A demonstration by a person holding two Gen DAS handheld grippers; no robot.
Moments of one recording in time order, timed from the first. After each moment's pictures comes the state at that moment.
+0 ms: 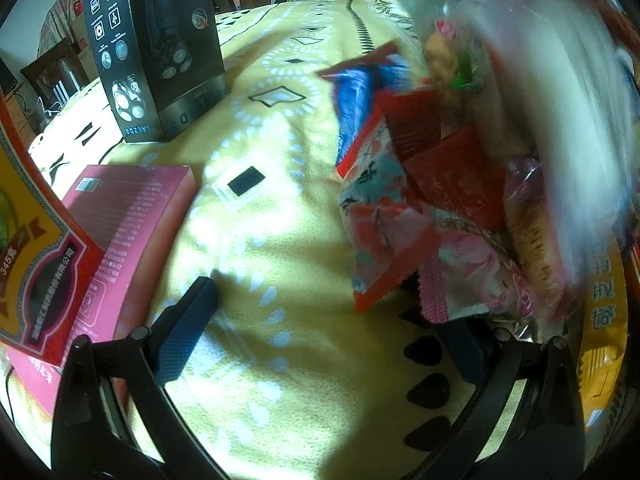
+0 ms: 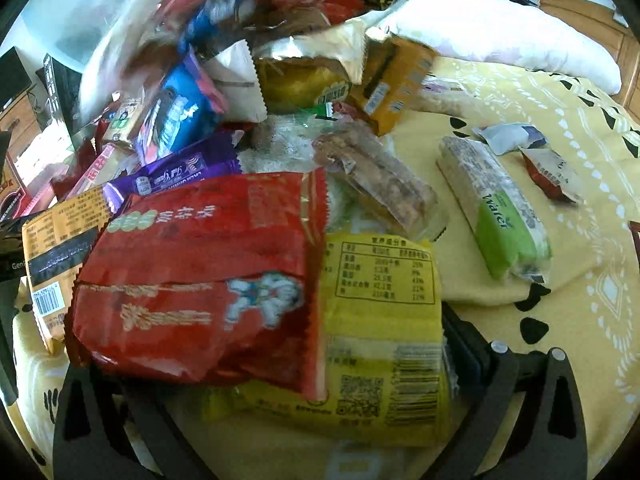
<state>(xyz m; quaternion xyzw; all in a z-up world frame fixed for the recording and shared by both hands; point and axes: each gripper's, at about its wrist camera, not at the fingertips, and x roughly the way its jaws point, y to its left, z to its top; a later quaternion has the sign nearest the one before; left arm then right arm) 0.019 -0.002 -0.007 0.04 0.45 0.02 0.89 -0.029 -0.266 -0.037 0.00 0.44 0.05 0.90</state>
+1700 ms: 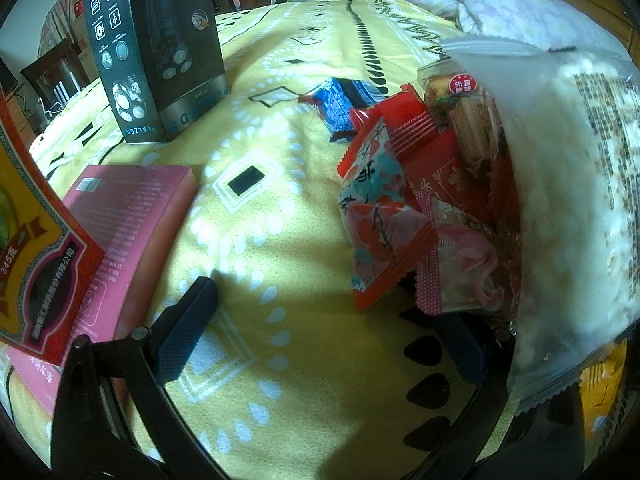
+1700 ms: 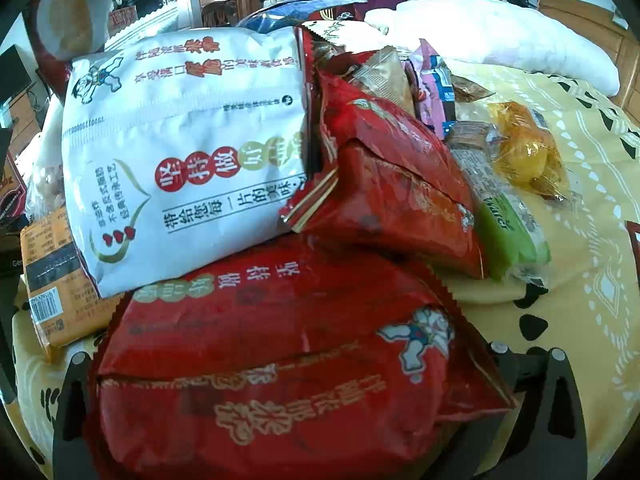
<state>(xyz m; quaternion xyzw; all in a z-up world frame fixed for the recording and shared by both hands) 0.019 -0.002 -0.005 0.04 0.45 0.02 0.89 -0.037 -0.263 -0.041 0.00 0.44 0.05 0.90</state>
